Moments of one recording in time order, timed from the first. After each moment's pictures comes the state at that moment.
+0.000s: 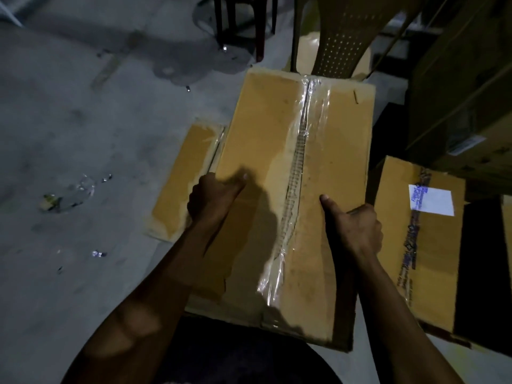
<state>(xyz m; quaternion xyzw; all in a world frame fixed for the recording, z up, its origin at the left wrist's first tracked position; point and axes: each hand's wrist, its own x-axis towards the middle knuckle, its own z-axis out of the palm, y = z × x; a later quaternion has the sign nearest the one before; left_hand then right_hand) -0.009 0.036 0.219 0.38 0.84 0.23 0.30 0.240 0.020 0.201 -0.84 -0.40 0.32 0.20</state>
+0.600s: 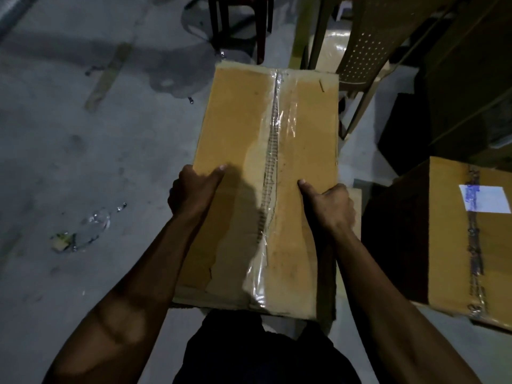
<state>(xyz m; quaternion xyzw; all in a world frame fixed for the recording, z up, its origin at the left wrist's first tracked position) -0.240 0.152 0.196 0.42 0.84 0.20 0.28 0.008 0.131 0.179 -0.83 -0.37 0.36 0.20</state>
